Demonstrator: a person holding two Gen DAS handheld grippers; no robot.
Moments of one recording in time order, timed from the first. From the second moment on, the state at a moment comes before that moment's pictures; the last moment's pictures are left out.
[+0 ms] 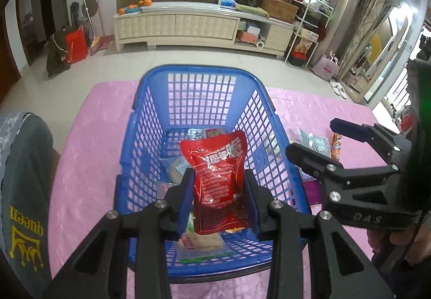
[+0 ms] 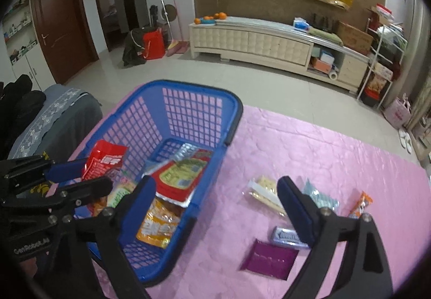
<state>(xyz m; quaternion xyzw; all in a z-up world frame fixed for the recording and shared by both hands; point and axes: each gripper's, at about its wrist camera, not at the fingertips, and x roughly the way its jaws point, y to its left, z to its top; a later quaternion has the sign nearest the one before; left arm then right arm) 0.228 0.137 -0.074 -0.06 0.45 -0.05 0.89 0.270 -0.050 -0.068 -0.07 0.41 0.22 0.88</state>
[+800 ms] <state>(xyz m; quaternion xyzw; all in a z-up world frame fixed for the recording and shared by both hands) 0.167 0.116 -0.032 -0.04 0.40 -0.02 0.91 0.215 -0.077 -0.037 -0.07 0.40 0.23 0.89</state>
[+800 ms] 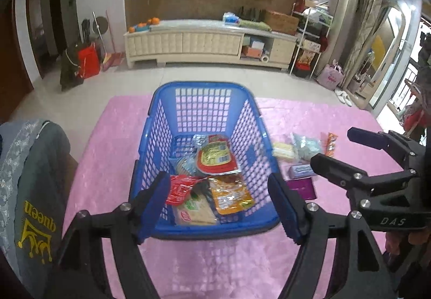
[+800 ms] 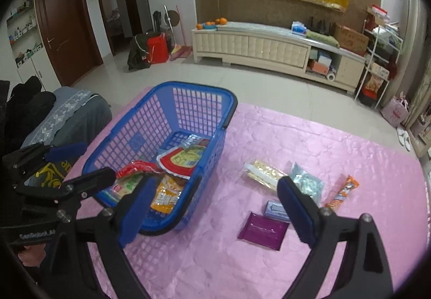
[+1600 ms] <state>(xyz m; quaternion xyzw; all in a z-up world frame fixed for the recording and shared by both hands) 0.151 -0.009 -0.016 -0.02 0.40 -0.09 0.91 0.164 -0.204 -0.015 -0.02 0.37 0.15 0.92</state>
